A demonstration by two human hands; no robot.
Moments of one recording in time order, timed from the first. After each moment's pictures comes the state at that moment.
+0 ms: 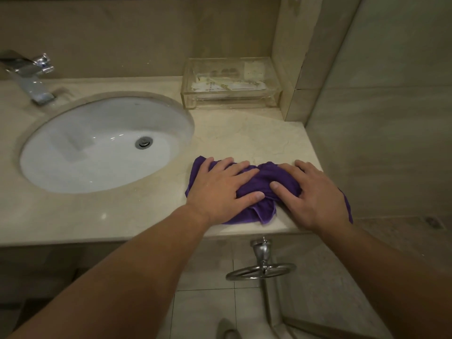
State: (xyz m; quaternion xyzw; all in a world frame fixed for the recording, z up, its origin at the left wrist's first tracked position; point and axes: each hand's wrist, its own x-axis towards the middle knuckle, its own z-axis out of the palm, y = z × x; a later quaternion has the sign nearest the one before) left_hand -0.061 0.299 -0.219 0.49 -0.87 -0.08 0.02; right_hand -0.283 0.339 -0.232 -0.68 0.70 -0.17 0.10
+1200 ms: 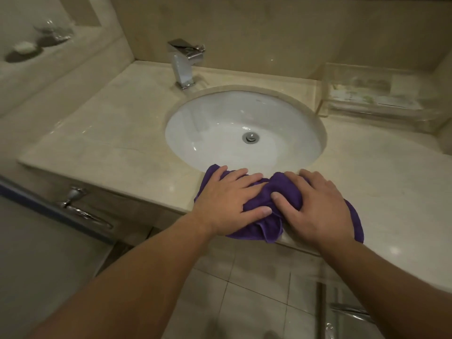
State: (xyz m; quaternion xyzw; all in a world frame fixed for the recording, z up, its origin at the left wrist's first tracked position) left_hand 0.168 0.339 -0.218 0.58 -0.81 -0.08 0.04; right_hand -0.040 0.321 -0.215 -0.77 0.61 -0.13 0.11
